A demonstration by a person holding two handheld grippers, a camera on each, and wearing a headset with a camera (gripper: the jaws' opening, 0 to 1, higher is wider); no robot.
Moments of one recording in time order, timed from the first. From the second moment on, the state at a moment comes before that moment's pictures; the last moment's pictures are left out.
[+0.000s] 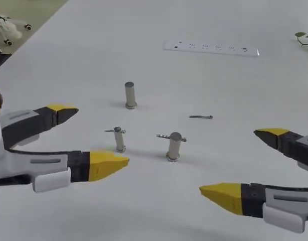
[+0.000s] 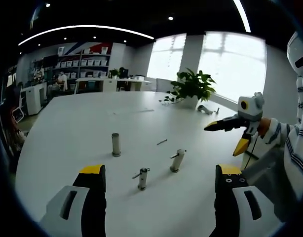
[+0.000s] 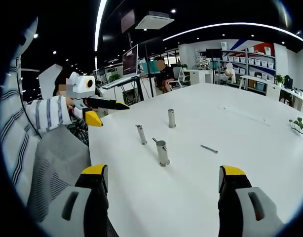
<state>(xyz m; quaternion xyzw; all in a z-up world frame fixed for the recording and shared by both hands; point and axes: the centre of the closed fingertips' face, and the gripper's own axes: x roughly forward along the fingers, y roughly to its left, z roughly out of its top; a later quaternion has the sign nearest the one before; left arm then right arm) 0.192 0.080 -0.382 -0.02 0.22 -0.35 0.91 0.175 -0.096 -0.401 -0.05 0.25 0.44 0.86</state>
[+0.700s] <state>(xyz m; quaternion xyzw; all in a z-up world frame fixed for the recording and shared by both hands) 0.256 0.075 -0.376 0.03 0.22 -0.35 0.91 0.173 -0.112 -0.404 -0.06 0.26 0.42 0.87</state>
